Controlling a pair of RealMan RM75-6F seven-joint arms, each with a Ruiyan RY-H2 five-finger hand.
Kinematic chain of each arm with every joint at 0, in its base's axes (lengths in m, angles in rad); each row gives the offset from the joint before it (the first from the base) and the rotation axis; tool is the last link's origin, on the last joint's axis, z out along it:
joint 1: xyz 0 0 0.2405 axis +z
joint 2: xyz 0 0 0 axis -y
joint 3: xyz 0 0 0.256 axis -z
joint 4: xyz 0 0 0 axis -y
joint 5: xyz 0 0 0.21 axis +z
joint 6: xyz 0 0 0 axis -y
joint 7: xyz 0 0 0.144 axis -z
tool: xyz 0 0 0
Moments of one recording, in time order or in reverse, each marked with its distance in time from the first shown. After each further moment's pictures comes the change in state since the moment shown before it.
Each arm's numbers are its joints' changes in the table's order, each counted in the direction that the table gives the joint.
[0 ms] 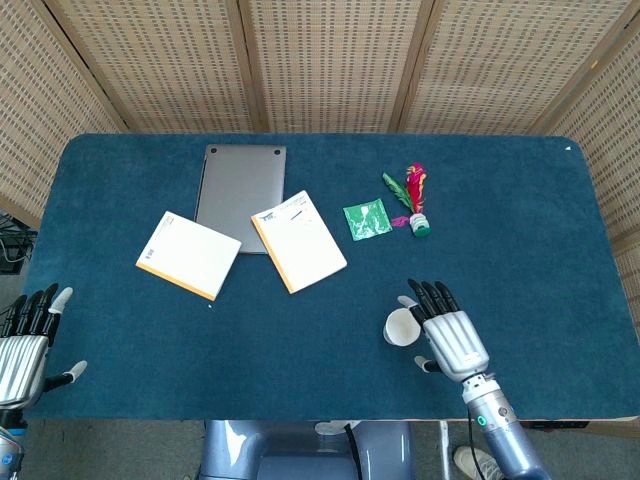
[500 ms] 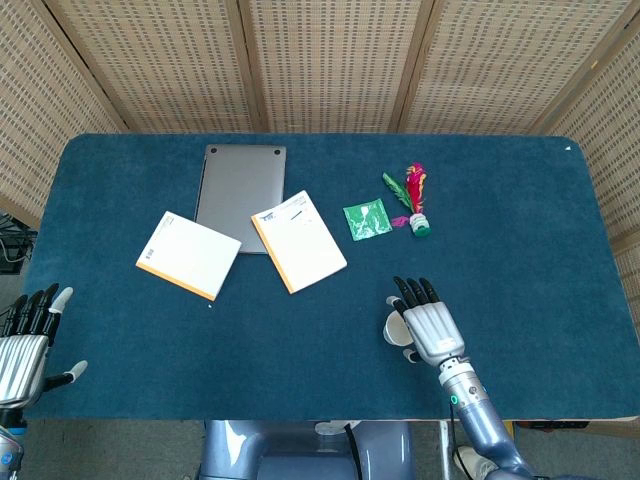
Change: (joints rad) left arm -0.003 -0.003 -0.001 0.000 -0.003 0.005 0.011; right arm 0.112 0.104 -0.038 -0.056 0.250 0.065 0.182
